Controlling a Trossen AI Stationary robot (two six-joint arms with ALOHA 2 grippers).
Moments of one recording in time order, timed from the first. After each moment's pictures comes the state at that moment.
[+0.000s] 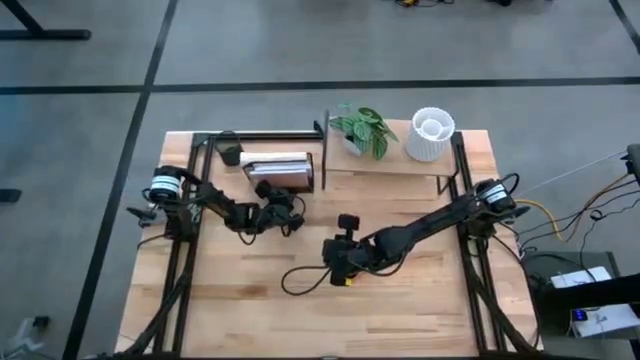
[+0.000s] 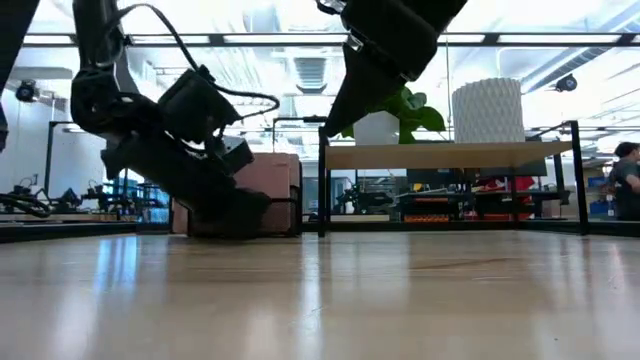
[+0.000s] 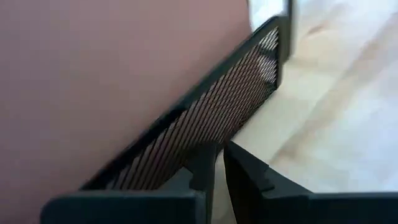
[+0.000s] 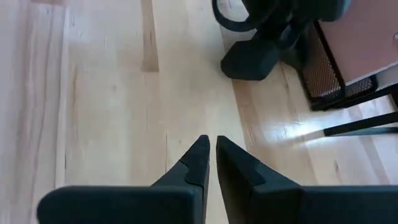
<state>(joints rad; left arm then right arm) 0.05 1.82 0.49 0.63 -0.80 -0.31 0.34 1.85 1.37 -0.49 0.51 0.24</state>
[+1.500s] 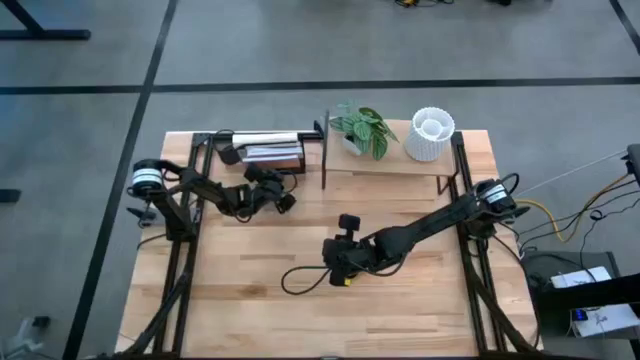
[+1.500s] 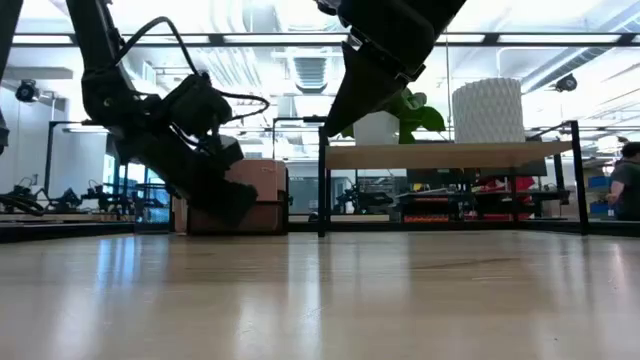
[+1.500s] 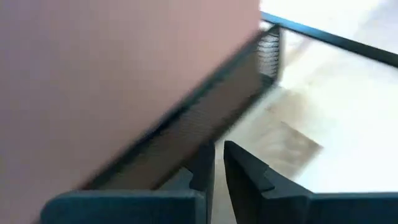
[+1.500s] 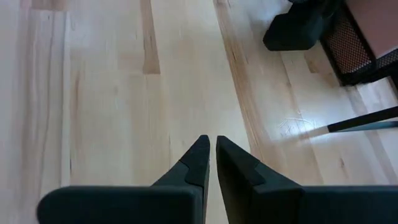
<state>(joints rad) 0.24 1.65 0.46 0.50 -0.64 -0.22 0.34 1.85 1.37 -0.49 0.51 0.27</state>
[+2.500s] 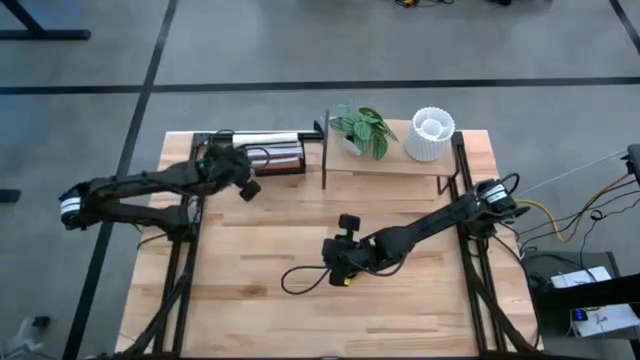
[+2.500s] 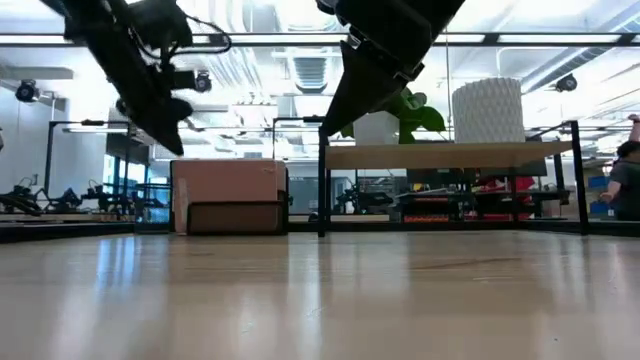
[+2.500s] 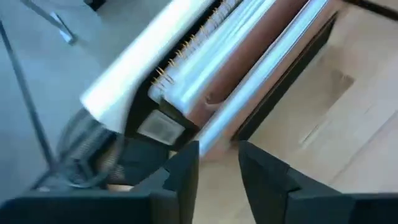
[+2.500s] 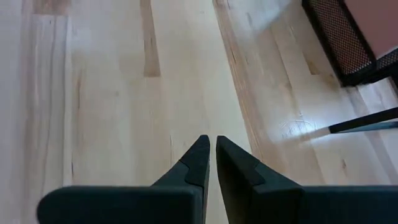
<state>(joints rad) 0.35 0.98 0.76 -0.73 -0.59 -0.08 0.34 1.85 1.37 -0.48 0.51 0.27</state>
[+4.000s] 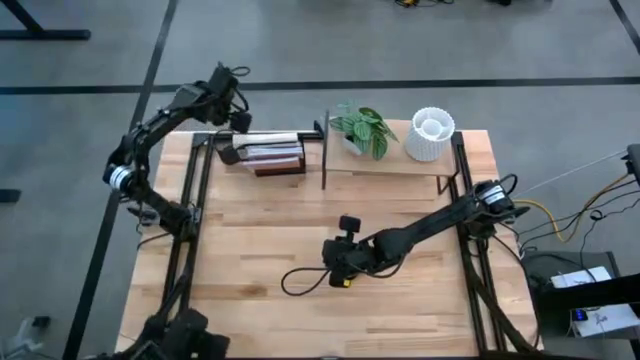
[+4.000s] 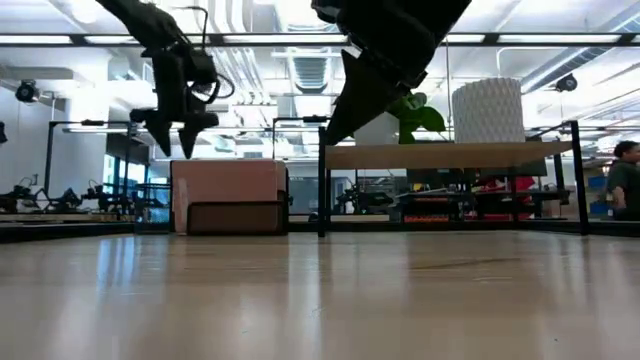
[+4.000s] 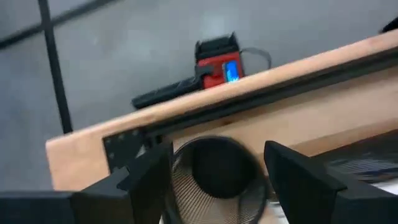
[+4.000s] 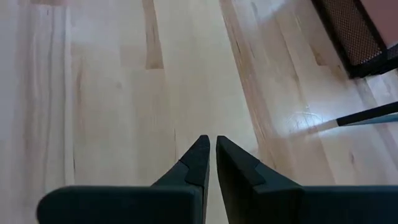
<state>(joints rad) 1.08 1.54 1.35 -1.00 -0.26 -0.15 0.34 1.87 1.36 -0.49 0.50 0.30</state>
